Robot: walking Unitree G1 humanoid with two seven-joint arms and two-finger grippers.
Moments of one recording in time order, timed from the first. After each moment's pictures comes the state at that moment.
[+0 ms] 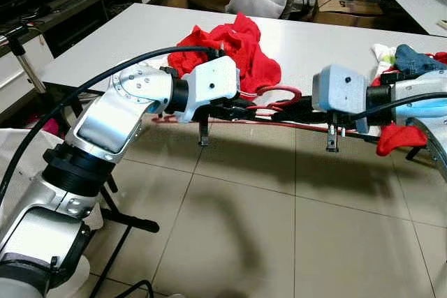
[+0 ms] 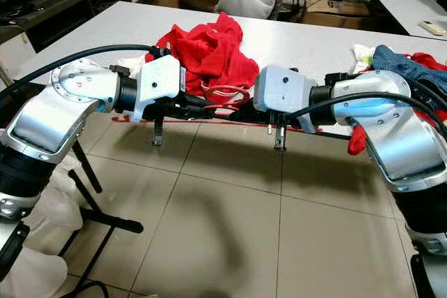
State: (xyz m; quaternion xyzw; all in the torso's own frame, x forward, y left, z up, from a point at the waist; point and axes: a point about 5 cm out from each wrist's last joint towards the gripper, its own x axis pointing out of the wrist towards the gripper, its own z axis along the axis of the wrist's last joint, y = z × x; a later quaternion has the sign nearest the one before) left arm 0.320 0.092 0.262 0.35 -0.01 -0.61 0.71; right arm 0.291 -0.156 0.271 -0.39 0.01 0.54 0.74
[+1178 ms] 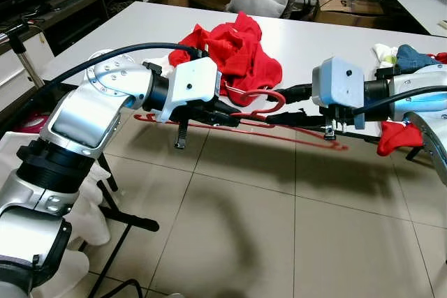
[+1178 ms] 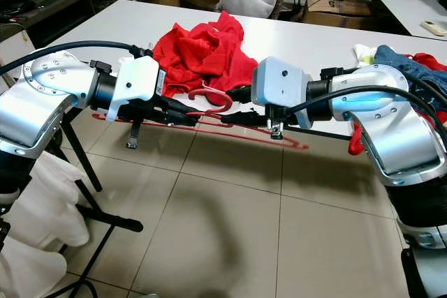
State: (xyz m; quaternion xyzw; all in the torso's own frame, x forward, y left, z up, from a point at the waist) left arm 0.315 0.115 0.270 0.36 0.01 -0.64 0.68; right arm 0.292 -0.150 0.277 -0.37 -0.02 0.57 0.74
